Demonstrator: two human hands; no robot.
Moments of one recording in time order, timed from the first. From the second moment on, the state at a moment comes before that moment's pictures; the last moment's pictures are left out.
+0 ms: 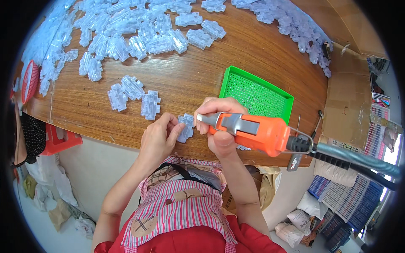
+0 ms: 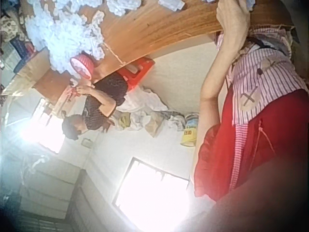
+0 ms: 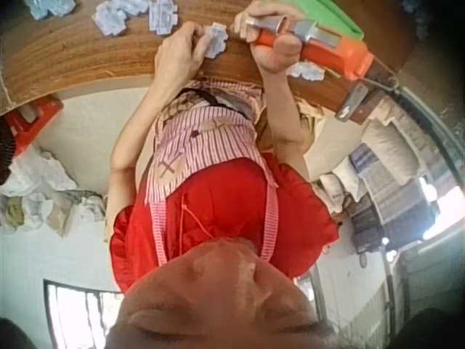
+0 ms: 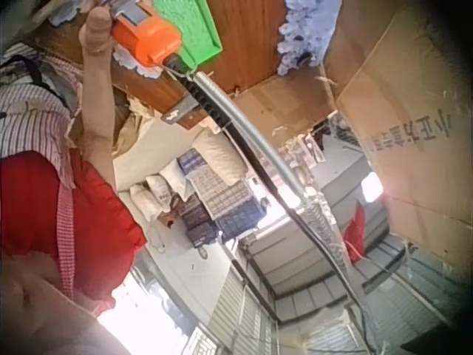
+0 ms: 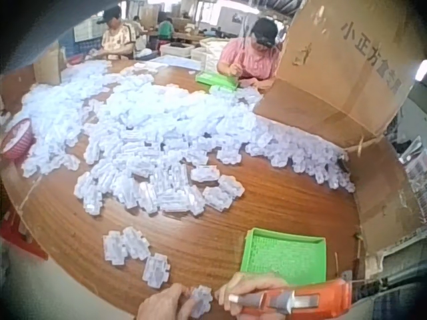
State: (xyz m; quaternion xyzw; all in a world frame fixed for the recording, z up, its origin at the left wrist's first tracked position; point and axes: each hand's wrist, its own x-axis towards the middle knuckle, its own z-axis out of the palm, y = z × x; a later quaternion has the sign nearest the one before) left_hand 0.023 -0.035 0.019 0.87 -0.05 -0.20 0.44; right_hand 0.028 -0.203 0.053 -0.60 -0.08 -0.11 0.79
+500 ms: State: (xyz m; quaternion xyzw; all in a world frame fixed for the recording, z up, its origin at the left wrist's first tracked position) left_hand 0.027 -0.034 -0.002 0.81 -0.12 -0.23 0.53; right_hand 0.033 -0.195 0.038 -0.58 -0.09 -0.07 0.81
